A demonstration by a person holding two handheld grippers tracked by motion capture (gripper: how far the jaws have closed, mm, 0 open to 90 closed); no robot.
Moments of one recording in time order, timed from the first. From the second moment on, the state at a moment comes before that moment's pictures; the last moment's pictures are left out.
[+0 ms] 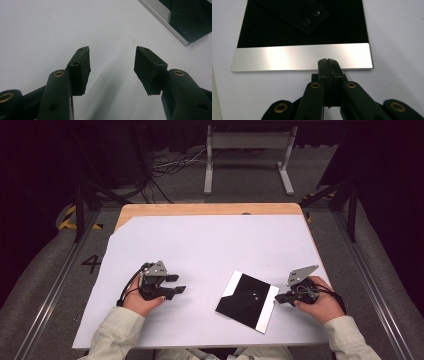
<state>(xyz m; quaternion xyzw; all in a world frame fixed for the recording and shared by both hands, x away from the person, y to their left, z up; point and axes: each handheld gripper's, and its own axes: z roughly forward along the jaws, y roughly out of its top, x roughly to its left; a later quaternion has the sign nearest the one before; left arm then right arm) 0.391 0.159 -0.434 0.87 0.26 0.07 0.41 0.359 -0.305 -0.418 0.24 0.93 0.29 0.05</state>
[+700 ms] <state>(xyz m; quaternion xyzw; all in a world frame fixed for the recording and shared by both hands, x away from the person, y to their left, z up) 0.391 0.155 -0.438 0.87 0.26 0.06 0.41 0.370 -0.286 -0.426 0.24 0.92 0.30 0.10</state>
